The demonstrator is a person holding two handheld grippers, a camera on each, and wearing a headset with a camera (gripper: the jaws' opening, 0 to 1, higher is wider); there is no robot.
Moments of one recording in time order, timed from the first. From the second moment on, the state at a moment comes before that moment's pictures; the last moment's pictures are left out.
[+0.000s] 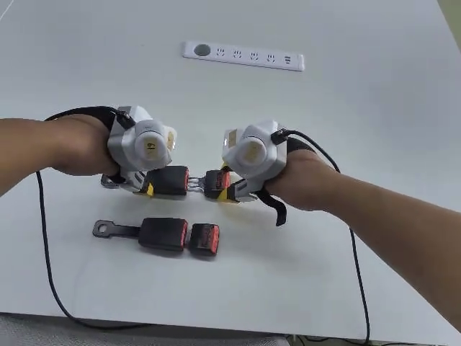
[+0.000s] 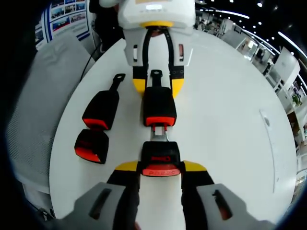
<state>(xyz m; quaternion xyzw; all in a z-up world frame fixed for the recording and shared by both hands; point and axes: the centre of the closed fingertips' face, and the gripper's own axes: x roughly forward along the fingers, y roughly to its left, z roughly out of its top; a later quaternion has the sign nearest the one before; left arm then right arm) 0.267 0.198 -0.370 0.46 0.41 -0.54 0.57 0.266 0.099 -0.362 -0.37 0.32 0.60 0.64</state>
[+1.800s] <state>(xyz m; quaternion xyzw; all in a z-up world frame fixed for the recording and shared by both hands) 0.268 0.198 -0.373 0.45 0.41 -0.54 0.58 0.268 0.127 -0.365 -0.36 0.31 0.60 0.64</state>
